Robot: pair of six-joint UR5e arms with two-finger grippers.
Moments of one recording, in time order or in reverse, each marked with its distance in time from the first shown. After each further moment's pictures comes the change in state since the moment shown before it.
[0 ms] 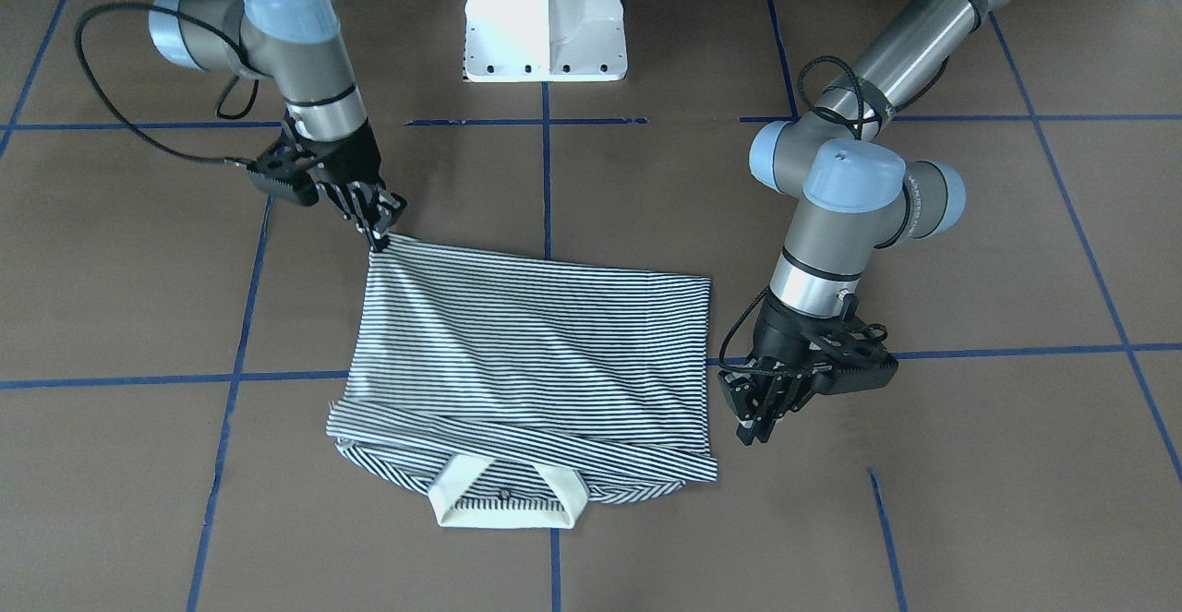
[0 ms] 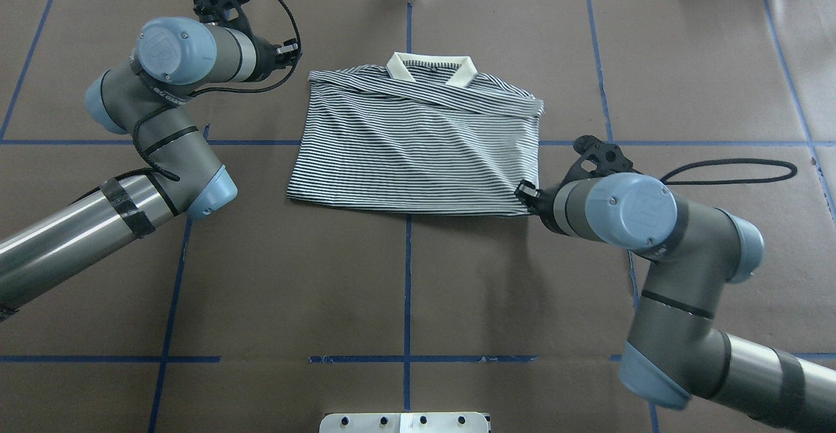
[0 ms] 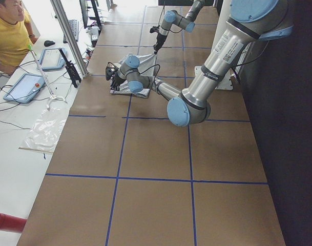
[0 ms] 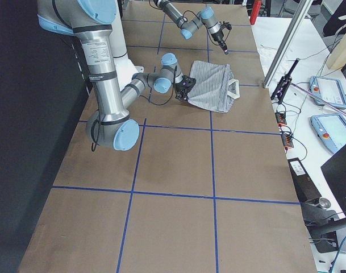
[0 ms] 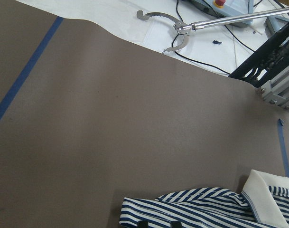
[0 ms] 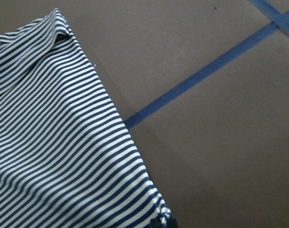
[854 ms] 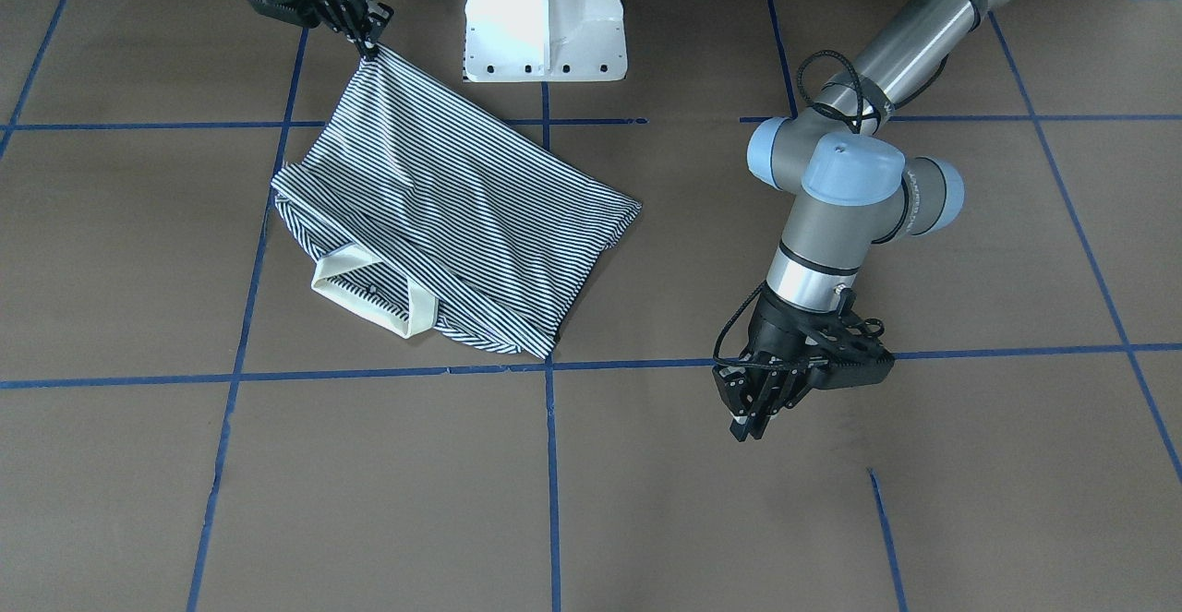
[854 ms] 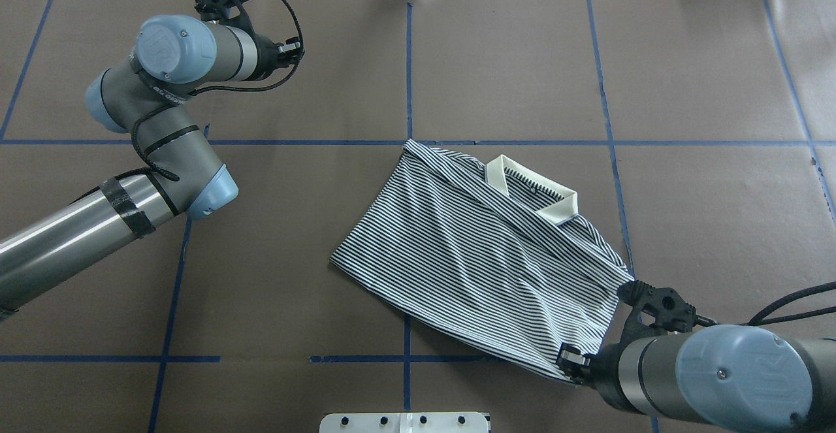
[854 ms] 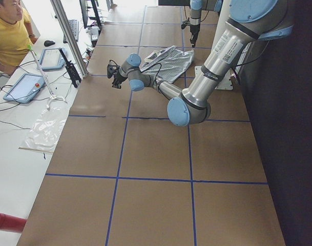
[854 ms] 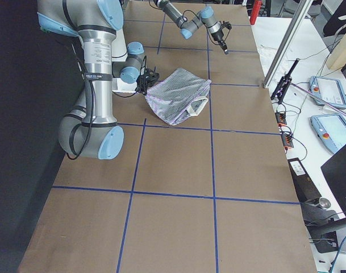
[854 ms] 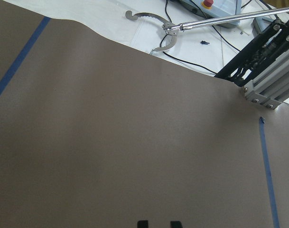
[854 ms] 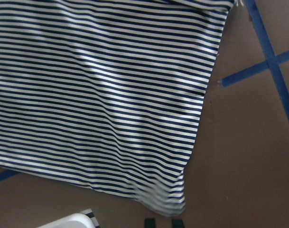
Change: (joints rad) left arm 0.027 0.004 -0.034 -0.003 -0.007 -0.023; right arm -0.351 -0.232 0.381 -0.169 0.119 0.118
